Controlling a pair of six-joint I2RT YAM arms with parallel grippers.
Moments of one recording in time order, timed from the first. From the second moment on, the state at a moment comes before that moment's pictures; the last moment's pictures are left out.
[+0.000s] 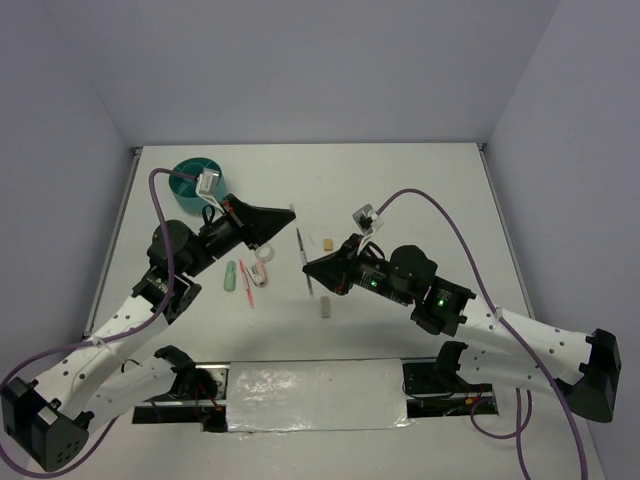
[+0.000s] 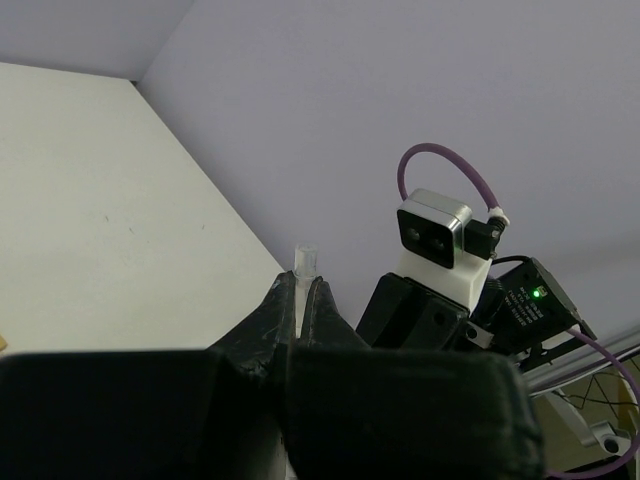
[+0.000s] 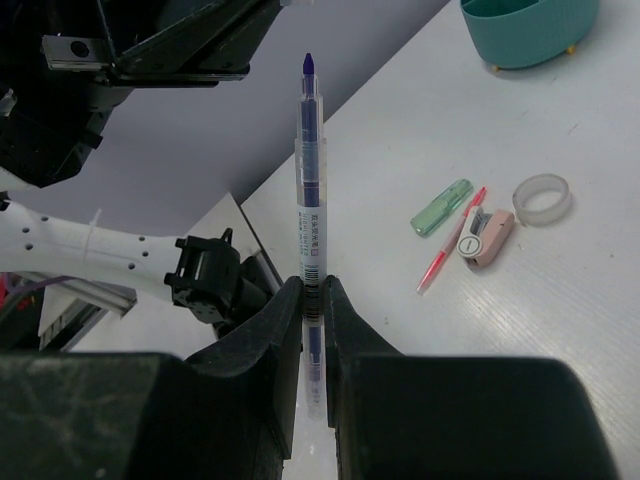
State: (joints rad) left arm -0.56 0.87 0.75 0.35 0.33 -0.87; right arm 1.02 0.89 0.70 0.17 -0.03 0.57
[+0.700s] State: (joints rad) left arm -0.56 0.88 0.70 0.42 0.36 -0.90; right arm 1.02 0.91 0.71 0.17 -0.03 0.57
